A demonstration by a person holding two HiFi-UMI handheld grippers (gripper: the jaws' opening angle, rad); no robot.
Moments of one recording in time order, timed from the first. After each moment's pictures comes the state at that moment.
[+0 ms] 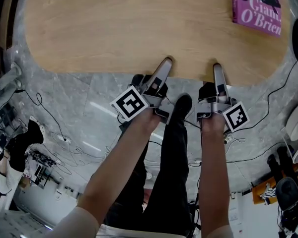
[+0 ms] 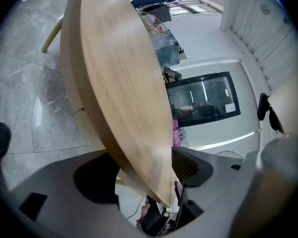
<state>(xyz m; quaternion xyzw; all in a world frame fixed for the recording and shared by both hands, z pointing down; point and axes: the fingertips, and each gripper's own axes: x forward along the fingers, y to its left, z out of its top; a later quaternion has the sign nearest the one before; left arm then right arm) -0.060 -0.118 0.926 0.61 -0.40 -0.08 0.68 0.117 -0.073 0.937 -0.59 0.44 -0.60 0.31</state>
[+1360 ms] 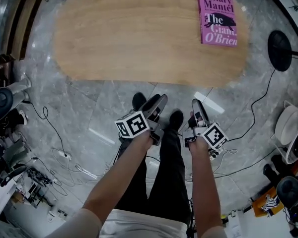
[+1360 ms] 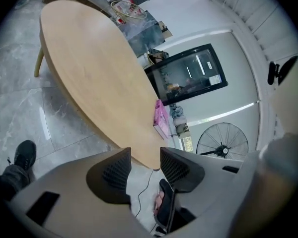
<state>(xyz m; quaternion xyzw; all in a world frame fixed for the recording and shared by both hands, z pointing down) -0.051 -0.035 0.813 0.66 -0.36 0.05 0.66 0.096 0.009 0.821 -0.59 0.49 -0.61 0.20</state>
